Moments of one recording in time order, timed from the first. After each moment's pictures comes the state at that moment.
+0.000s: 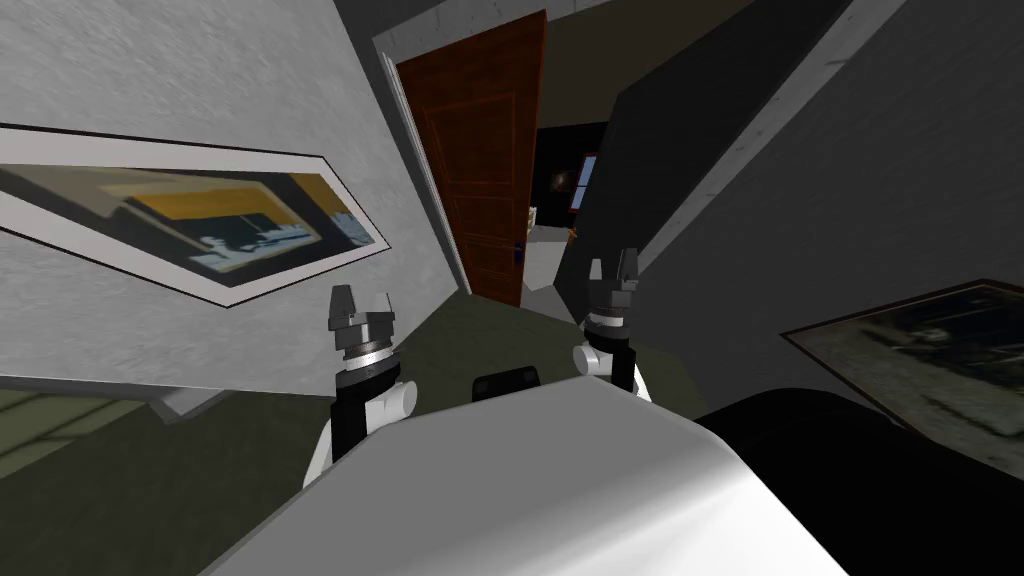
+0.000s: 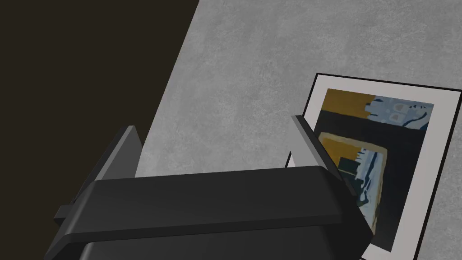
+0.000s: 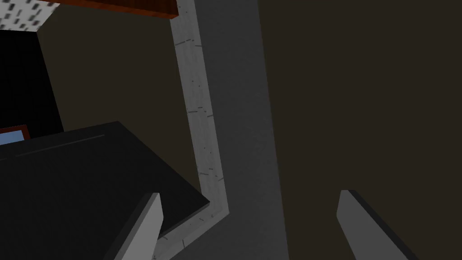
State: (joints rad) arm 0.52 0.05 0.06 -2.25 0.02 -0.47 -0.02
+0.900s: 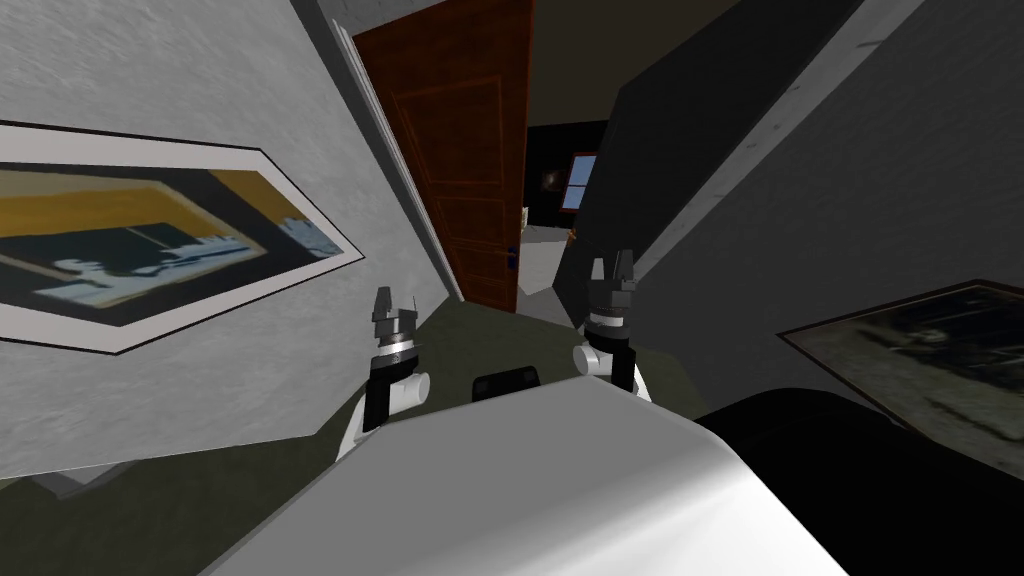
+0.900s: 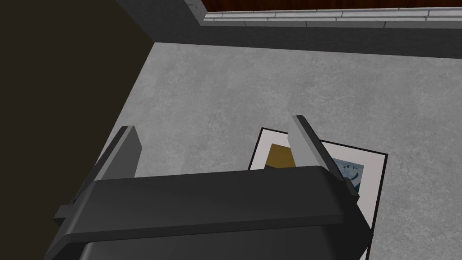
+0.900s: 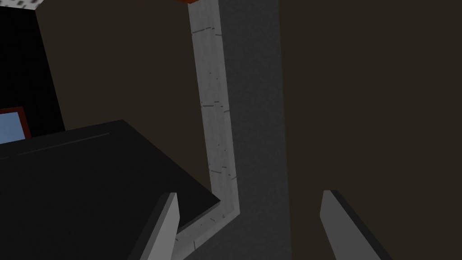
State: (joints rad) arm 0.44 0.07 0.01 -2.10 0.02 -0.44 0.00
